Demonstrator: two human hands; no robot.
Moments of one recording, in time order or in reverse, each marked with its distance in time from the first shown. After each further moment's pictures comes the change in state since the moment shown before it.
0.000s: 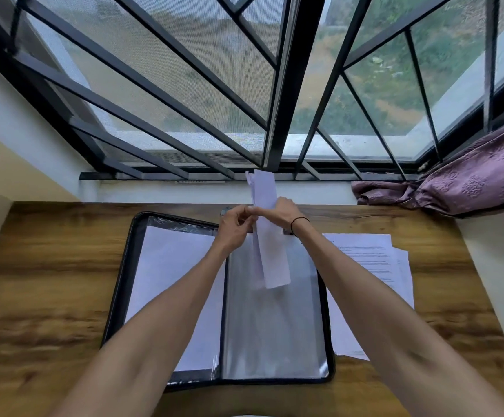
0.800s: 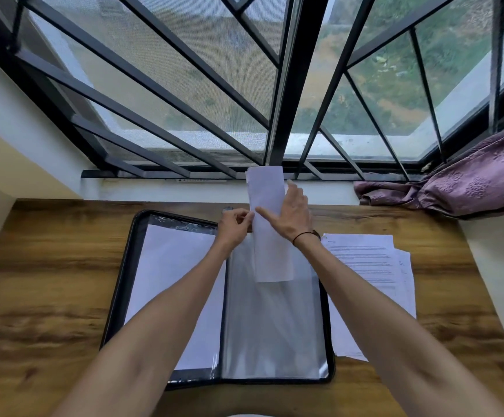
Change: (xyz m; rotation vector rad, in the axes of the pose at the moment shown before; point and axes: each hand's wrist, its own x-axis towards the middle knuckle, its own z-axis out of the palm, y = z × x) left_hand 0.003 -0.005 0.002 0.007 0.065 -0.155; right_hand -0.013 0.024 0.012 -0.099 0.400 -0.238
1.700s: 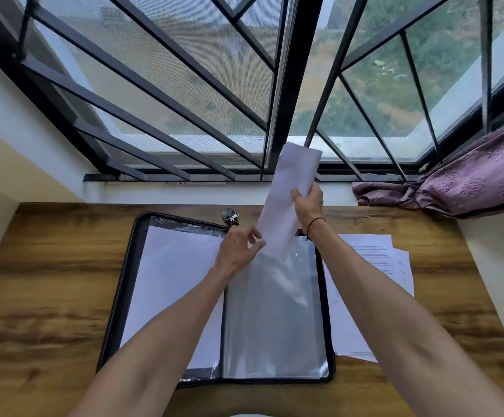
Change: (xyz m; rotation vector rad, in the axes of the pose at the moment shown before) left_hand -0.033 -0.025 0.011 0.503 0.006 0.351; right_hand 0.032 0.025 -0.017 0.764 0.170 0.314
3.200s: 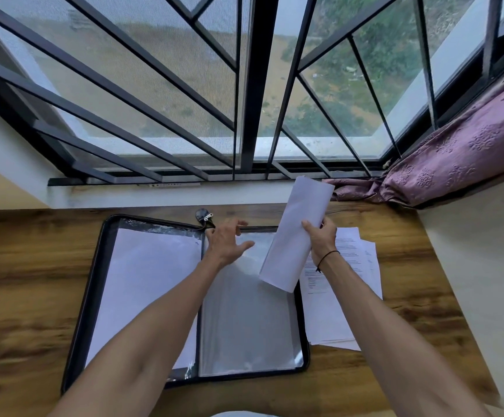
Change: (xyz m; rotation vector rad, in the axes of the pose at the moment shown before) left_hand 0.011 0.032 0.019 0.110 -0.074 -0.039; right_hand -0.047 0.062 -0.109 0.282 0.045 0.152
